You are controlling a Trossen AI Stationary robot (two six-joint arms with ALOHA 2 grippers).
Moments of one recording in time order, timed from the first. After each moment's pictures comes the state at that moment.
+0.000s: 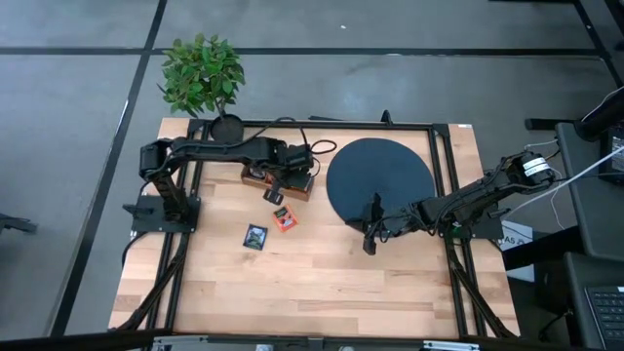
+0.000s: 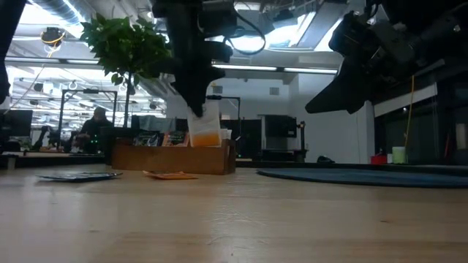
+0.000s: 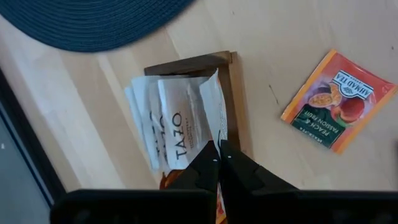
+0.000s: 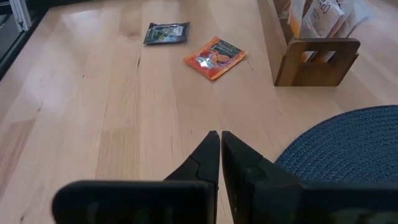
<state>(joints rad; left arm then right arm) 0.21 1.74 1.39 -0.92 -0.11 0.65 0.28 1.36 0.47 0.37 0.35 0.31</state>
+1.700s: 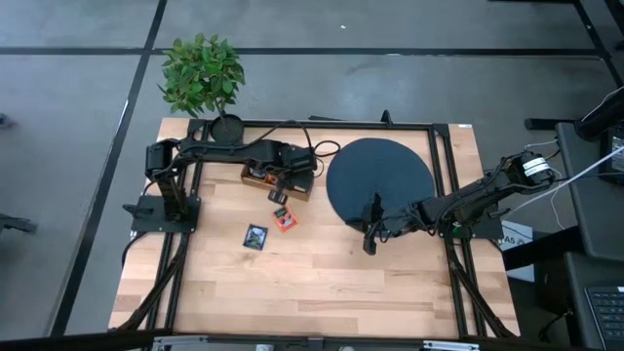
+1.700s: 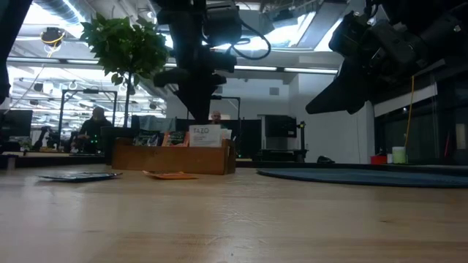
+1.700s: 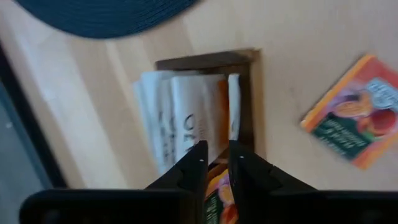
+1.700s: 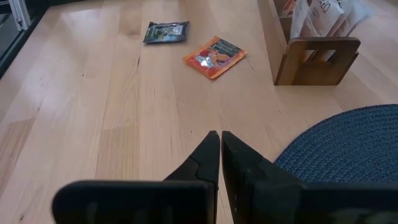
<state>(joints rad) 0.20 1.78 1.39 -0.88 -0.17 0.59 0.28 1.36 0.47 0.37 0.35 0.31</state>
